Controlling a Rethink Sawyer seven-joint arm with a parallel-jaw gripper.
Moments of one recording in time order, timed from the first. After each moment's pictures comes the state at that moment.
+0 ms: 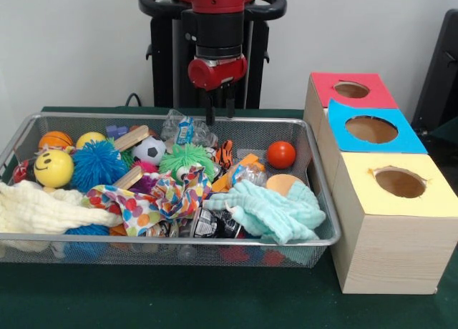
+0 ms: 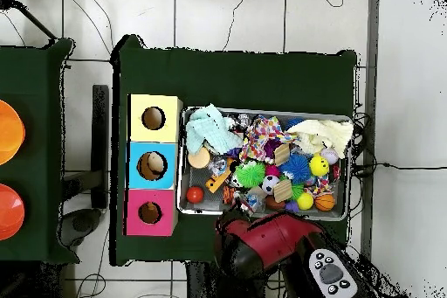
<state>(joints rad) -0.51 -0.72 0.23 2.09 -0.86 0.09 1.38</state>
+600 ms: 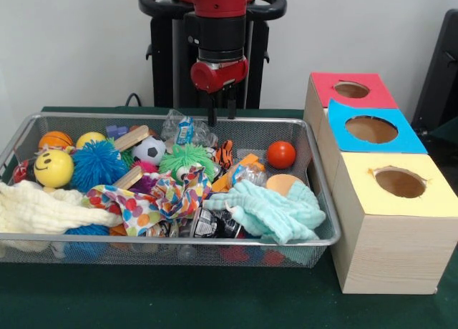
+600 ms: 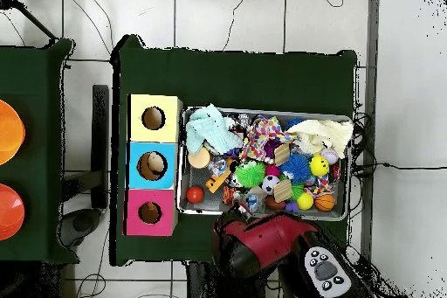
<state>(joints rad) -0.48 -0.69 0.21 2.08 -0.86 0.09 1.38</state>
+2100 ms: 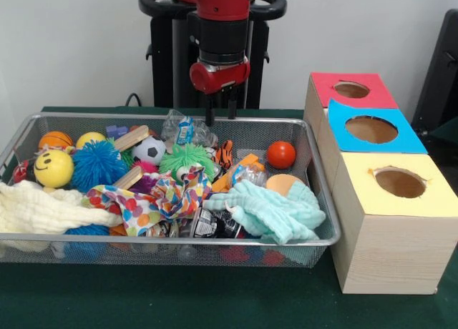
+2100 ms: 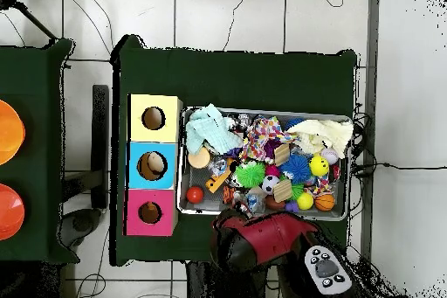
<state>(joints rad) -0.46 -0.68 0.17 2.06 -0.72 0.15 1.38</state>
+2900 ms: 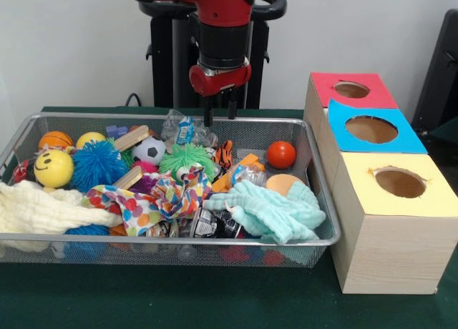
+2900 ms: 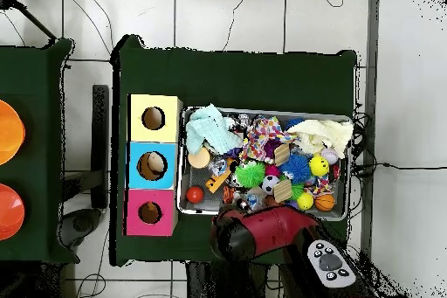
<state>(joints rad) -0.47 -0.68 0.19 2.04 -0.65 0.26 1.38</state>
